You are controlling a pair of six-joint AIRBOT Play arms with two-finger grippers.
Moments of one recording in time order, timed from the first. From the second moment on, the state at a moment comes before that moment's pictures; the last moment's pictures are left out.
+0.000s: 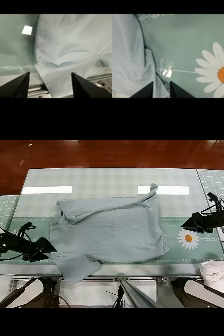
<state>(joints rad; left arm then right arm) 0.51 -1.10 0.52 1.15 -1.42 -1.32 -0.54 -1.25 0.91 -1.03 1.43 1.17</state>
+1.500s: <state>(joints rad) 0.29 -1.26 0.48 0.90 -1.24 -1.20 -0.34 -1.17 0.47 -0.95 1.15 1.24</state>
